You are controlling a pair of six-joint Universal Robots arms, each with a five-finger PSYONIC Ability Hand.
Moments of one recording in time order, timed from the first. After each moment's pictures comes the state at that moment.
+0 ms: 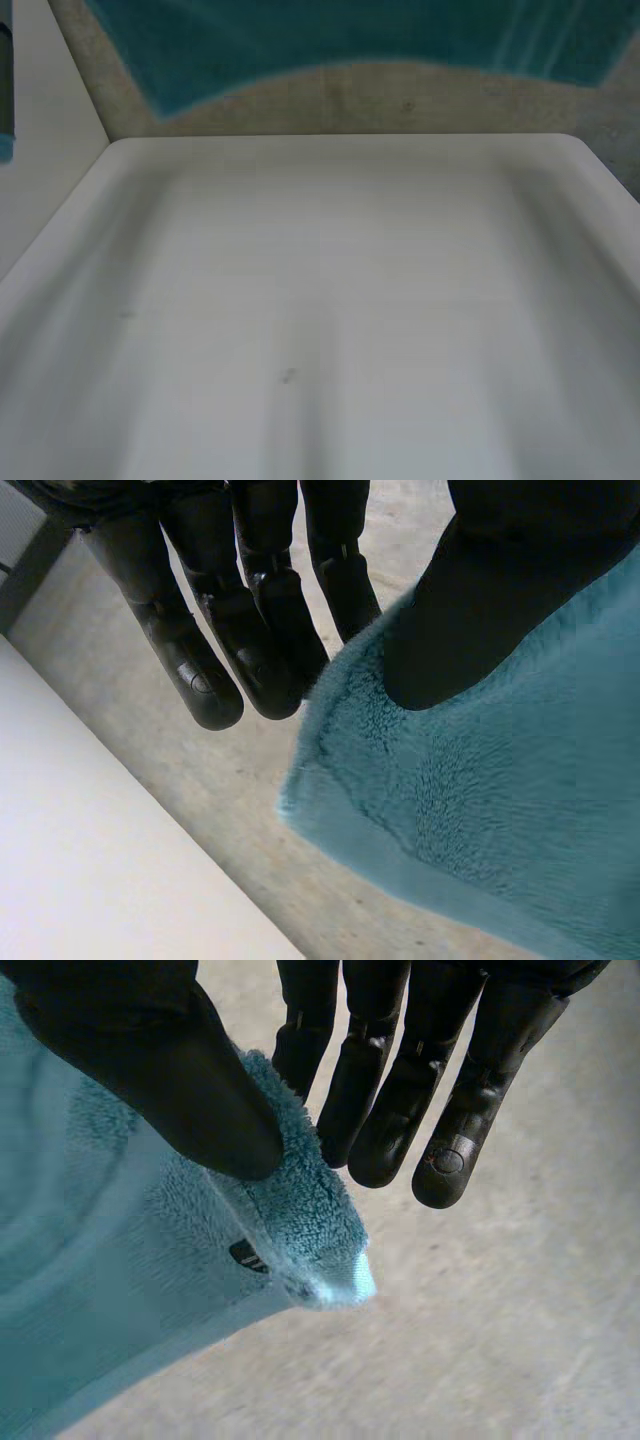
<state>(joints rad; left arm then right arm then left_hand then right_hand) 4.50 -1.87 -1.04 3.65 -1.51 3.72 1.68 -1.33 0.91 -0.16 1.61 2.59 1.14 1.20 1.19 1.20 0.96 0.95 1.18 1.19 1.19 1.00</state>
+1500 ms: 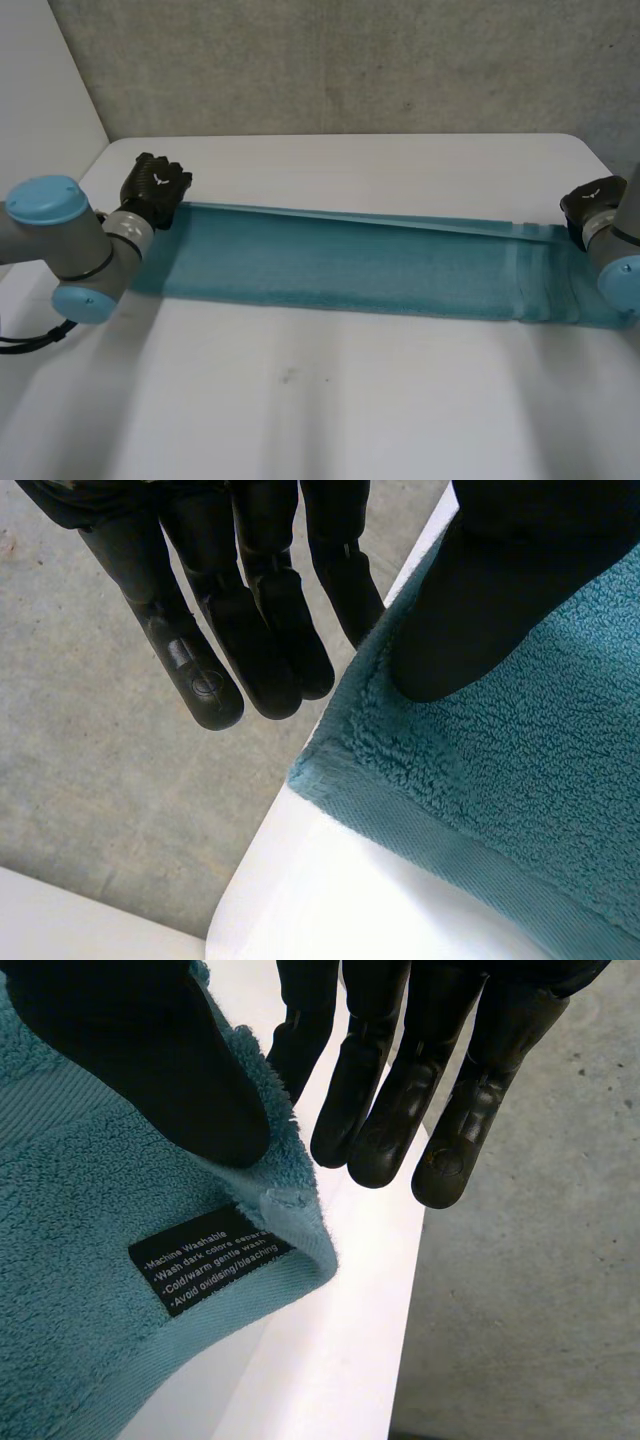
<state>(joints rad) 4.54 -2.42 -1.16 3.57 -1.33 3.89 1.65 -0.79 1.09 0.00 1.69 2.34 1.14 1.20 1.19 1.20 0.96 0.95 1.18 1.18 1.19 1.00</state>
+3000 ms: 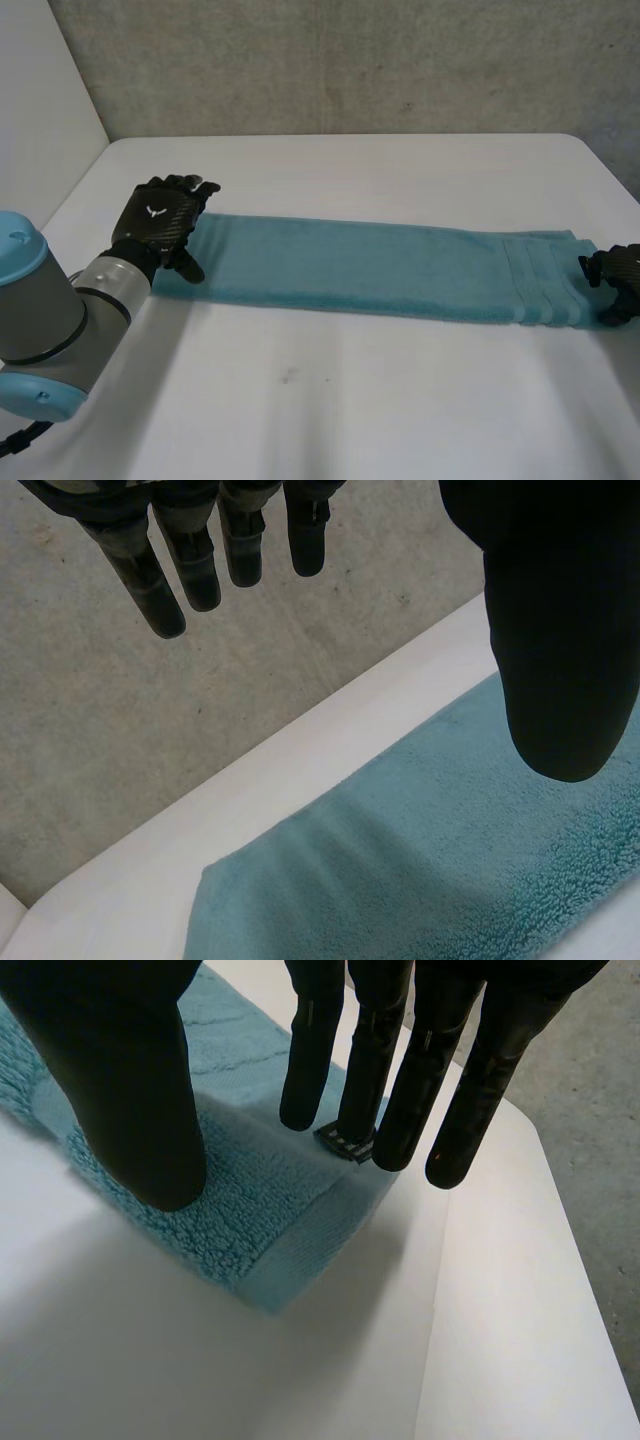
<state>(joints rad) 4.44 -1.89 -1.79 3.59 -1.39 3.41 1.27 -1.12 1.78 -0.23 1.10 2.56 0.19 0.20 0.22 0.21 0.05 0.62 0.73 0.73 0.73 0.52</state>
